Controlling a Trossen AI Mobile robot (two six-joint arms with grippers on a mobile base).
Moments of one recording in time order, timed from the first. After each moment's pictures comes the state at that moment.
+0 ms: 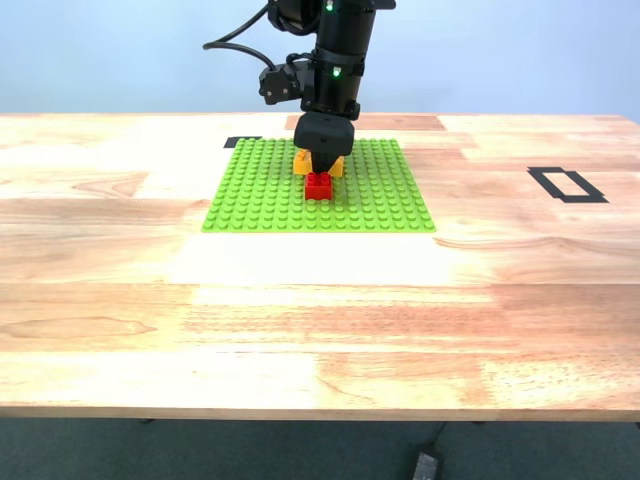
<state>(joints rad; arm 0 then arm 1) 0.00 0.89 0.95 -0.60 0.69 0.47 0.73 2.31 1.88 -0.92 -0.05 -0.76</state>
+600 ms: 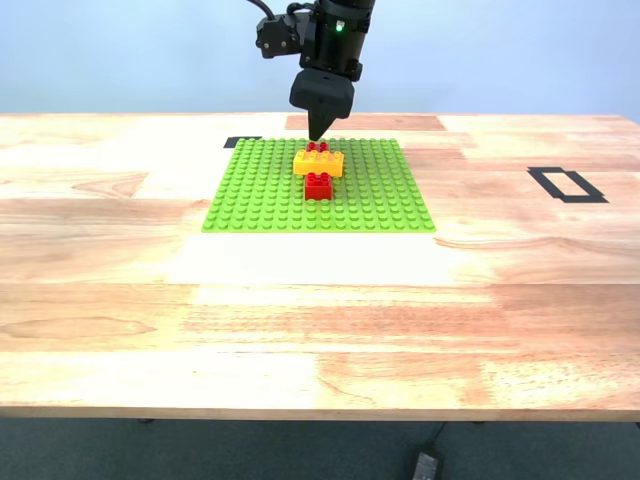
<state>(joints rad) -0.01 0.89 0.95 -0.60 0.69 0.47 0.74 2.22 1.88 -0.91 -0.05 -0.73</state>
